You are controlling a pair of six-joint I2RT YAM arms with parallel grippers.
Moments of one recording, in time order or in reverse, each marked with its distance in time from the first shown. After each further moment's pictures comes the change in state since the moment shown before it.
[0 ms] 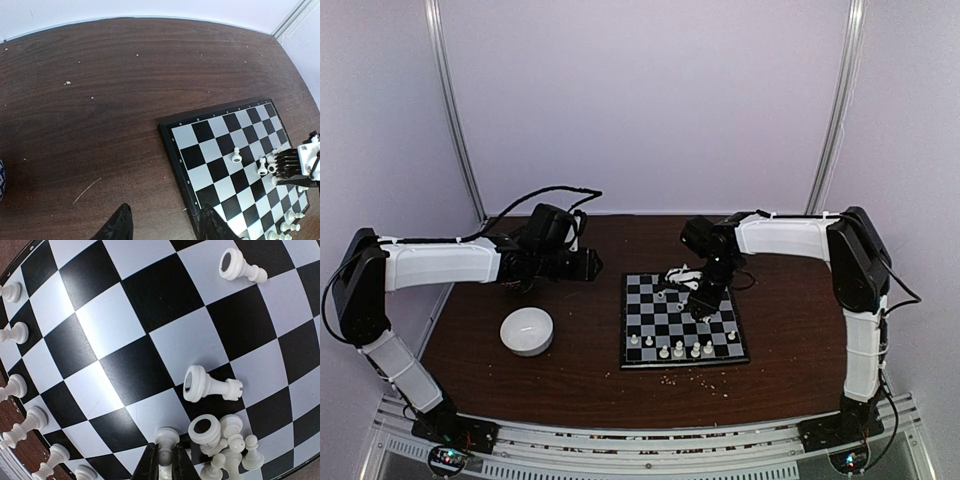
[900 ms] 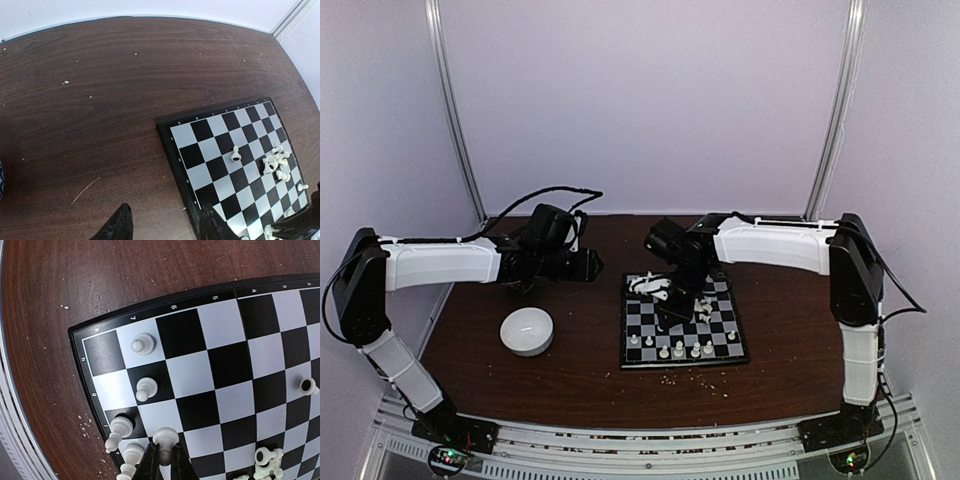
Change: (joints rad) left arm 0.000 0.002 0.000 0.000 0.007 0.003; right arm 0.190 0.000 0.121 -0.044 -0.039 -0.002
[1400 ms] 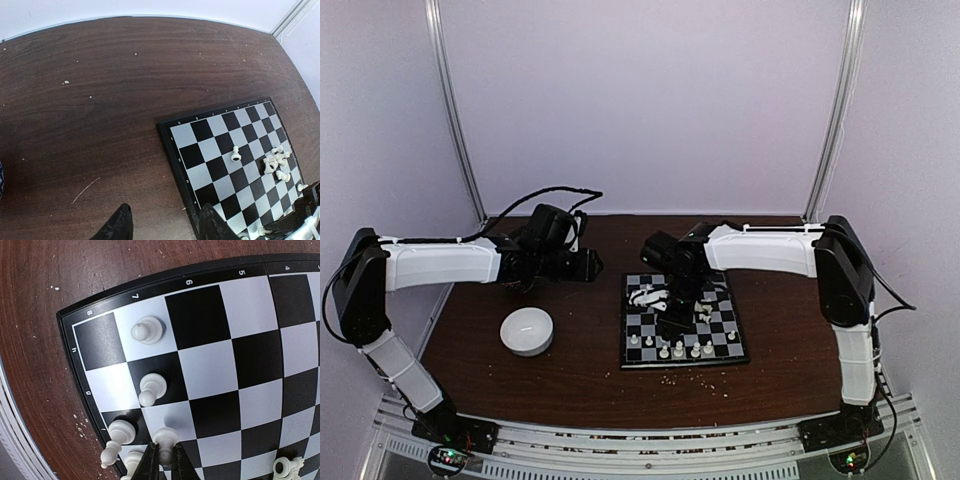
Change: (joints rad) left arm 0.000 0.000 -0.001 0.001 0.000 0.000; right arm 0.022 0.055 0.000 -0.035 0.000 -0.005
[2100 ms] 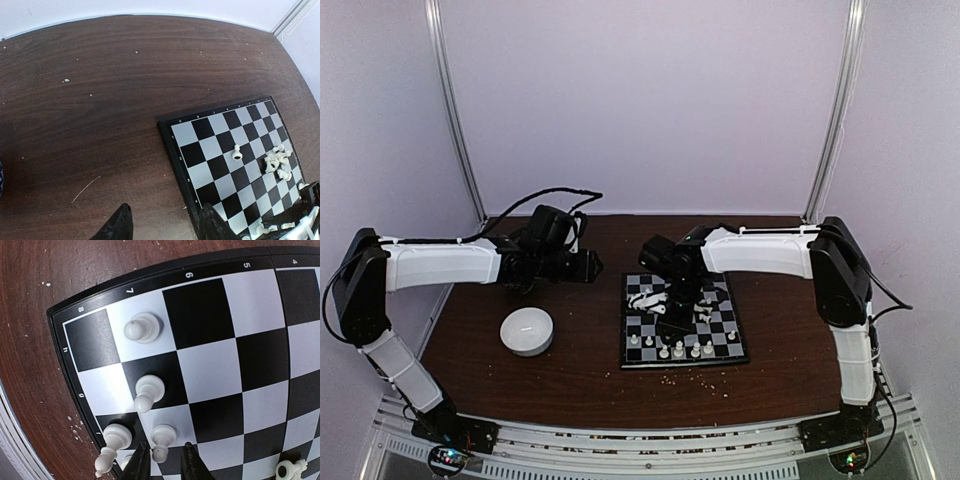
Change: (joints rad) left arm 0.000 0.000 -0.006 0.002 0.000 -0.001; right arm 0.006 0.017 0.000 0.001 0.018 0.003
